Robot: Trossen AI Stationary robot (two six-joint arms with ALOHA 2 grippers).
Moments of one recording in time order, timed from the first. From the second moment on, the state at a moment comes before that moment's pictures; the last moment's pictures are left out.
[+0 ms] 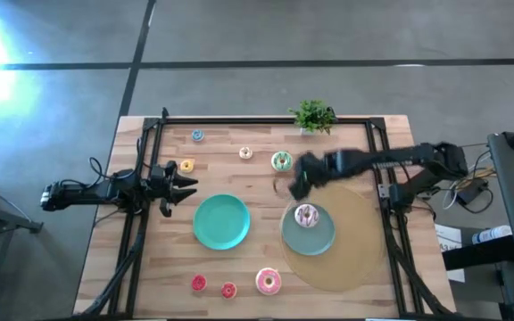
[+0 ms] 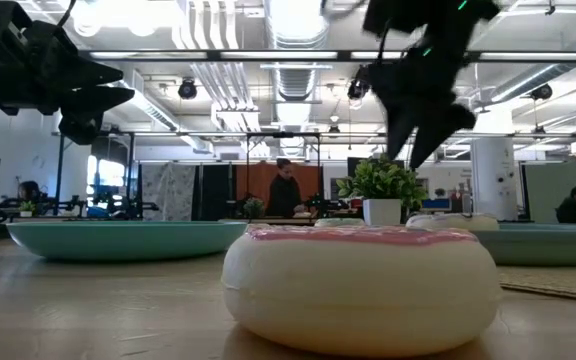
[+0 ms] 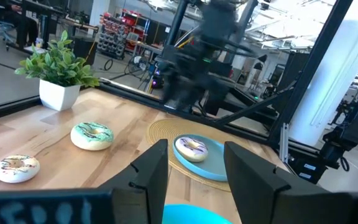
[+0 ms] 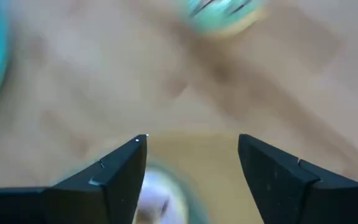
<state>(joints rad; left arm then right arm) 0.01 0.02 0.01 0.03 -0.08 -0.32 -0.10 1.50 1.07 -0.78 0.17 0.83</state>
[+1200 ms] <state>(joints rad) 0.01 0.02 0.01 0.03 -0.08 -0.32 -0.47 2.08 1.45 -0.79 -0.04 0.56</state>
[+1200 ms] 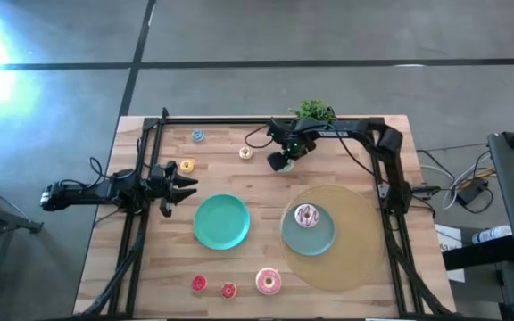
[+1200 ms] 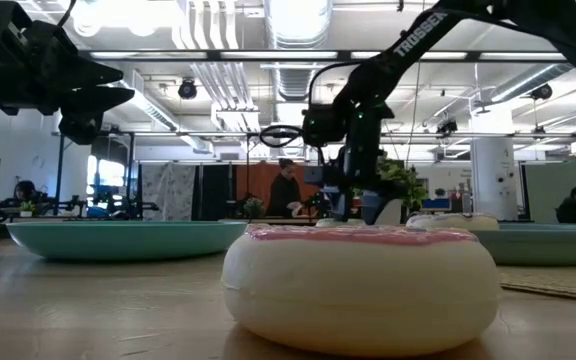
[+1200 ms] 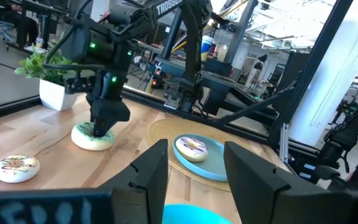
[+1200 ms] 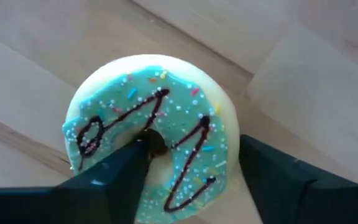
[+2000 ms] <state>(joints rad) 0.01 0.03 0.01 0.03 -0.08 -0.32 -0.11 1.53 1.21 -1.02 0.02 0.45</state>
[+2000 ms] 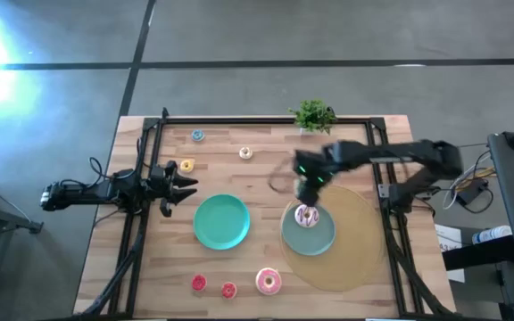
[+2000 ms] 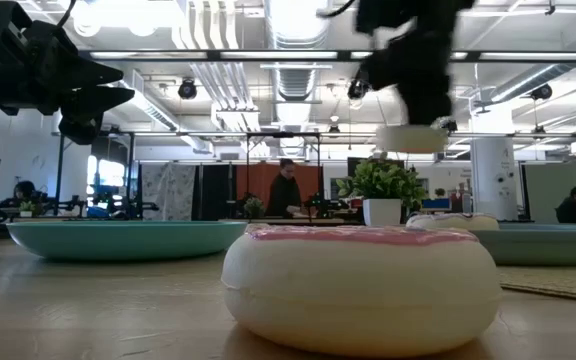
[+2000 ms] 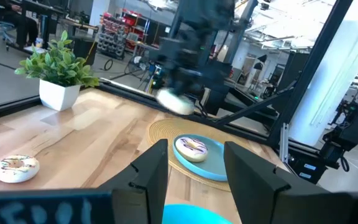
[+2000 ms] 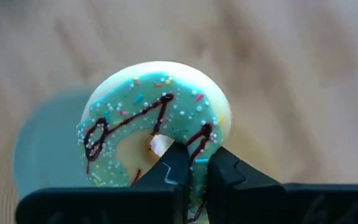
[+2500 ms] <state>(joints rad) 0.01 0.03 0.01 0.03 -0.08 -0.32 0.32 1.32 0.73 -0.59 -0.06 1.07</state>
